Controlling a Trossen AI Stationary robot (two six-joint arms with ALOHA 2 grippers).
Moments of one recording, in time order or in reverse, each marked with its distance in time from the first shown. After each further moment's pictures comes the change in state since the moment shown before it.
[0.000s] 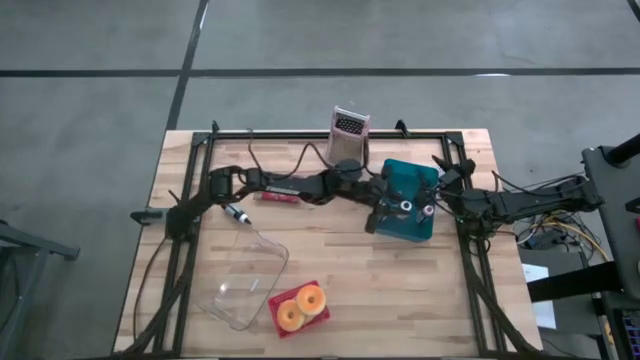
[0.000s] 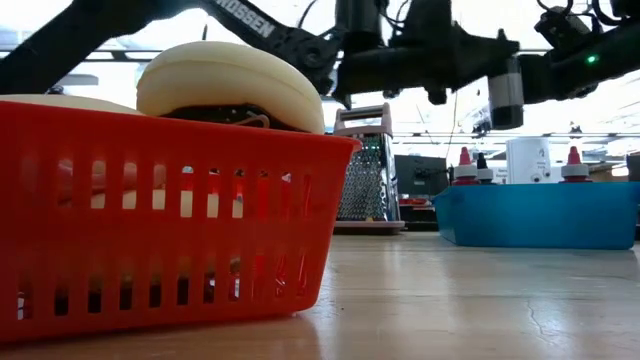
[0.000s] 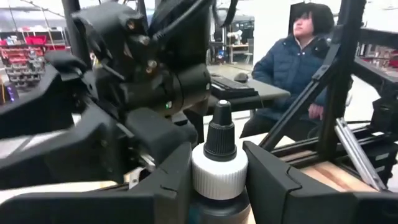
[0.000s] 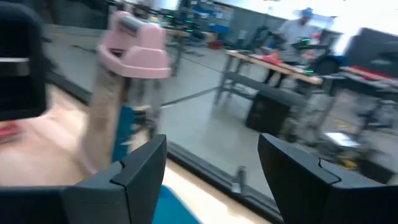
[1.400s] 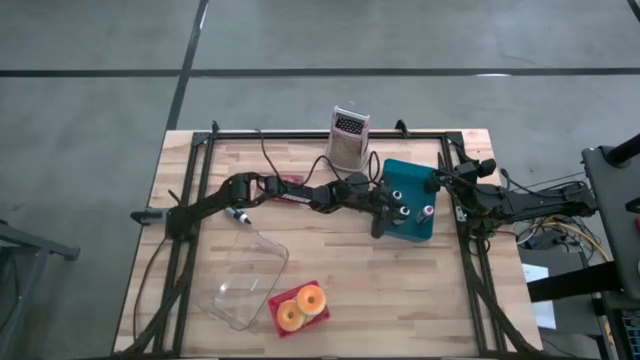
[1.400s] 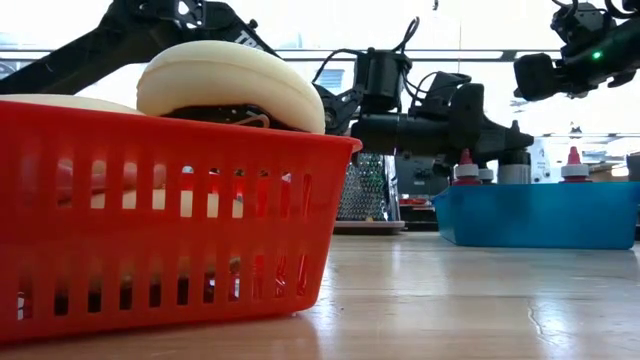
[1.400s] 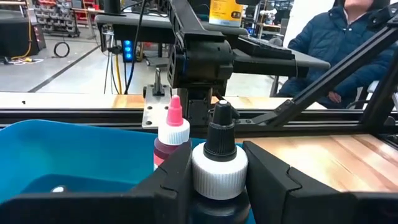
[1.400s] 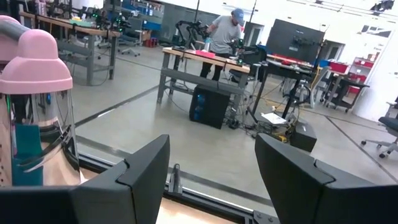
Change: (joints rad) left arm -0.001 0.206 0.051 0.029 -0.119 -0.110; right arm -0.030 -0.103 0.000 0.035 0.267 -0.094
